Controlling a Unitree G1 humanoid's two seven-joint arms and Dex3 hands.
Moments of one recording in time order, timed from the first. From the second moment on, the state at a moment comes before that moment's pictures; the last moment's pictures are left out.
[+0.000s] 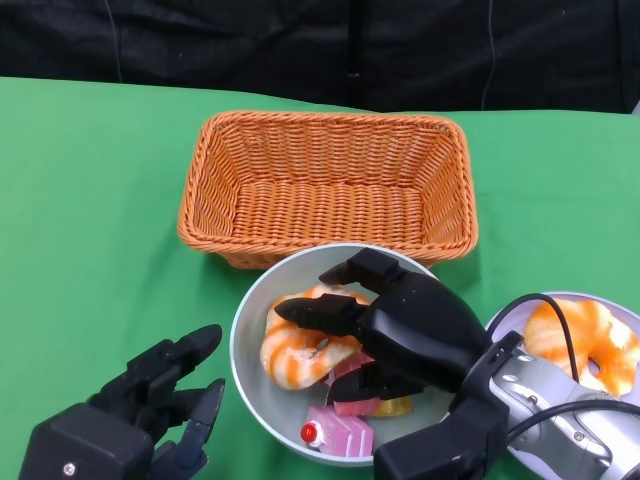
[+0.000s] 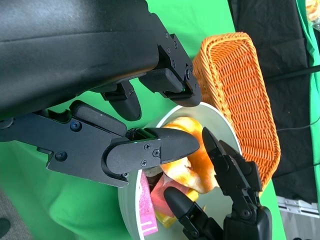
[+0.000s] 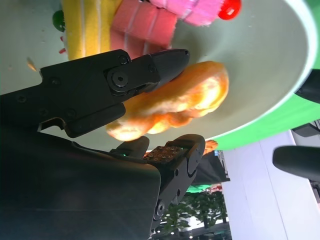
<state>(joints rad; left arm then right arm) 0.41 0.01 -0.07 -0.56 0.07 0.35 -0.02 -0.44 -0.21 0.56 0.44 -0.89 -0.45 -0.22</state>
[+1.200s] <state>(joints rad) 0.42 0.01 -0.07 -0.57 0.06 0.35 -0.02 -0.56 -0.16 0.64 0.72 -1.00 -0.80 -1.00</state>
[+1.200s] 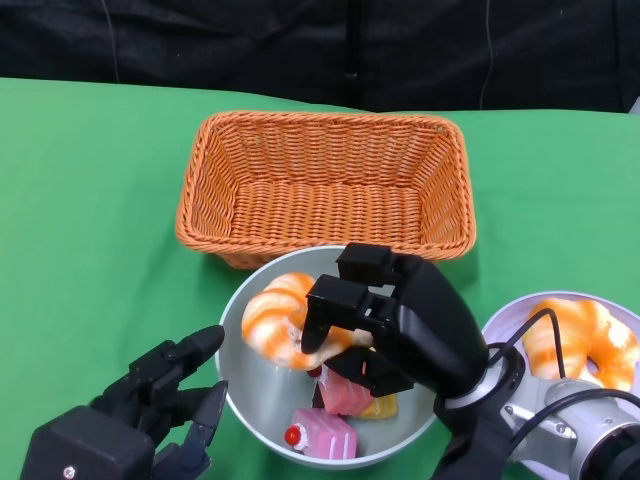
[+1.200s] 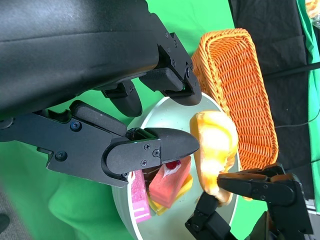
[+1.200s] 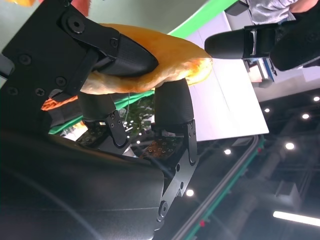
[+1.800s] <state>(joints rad) 0.41 0.01 -0.06 -0.56 0.04 0.35 -0.02 -0.46 -0.24 0.48 0.39 -0.85 -0.91 -0.85</state>
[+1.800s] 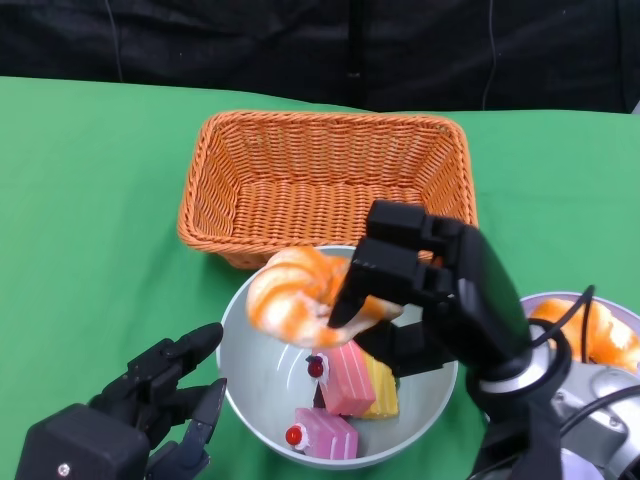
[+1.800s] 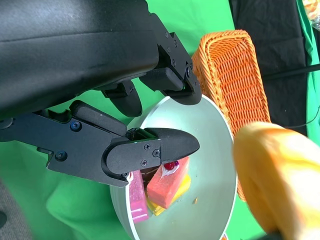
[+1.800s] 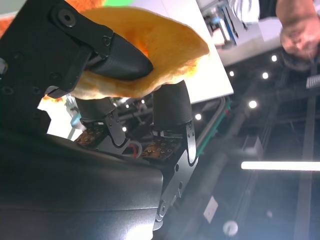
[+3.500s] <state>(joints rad) 0.42 0.04 -0.03 -0.56 0.01 0.35 -0.05 -0.07 -0.45 -0.04 0.12 -0.75 -0.82 -0.45</state>
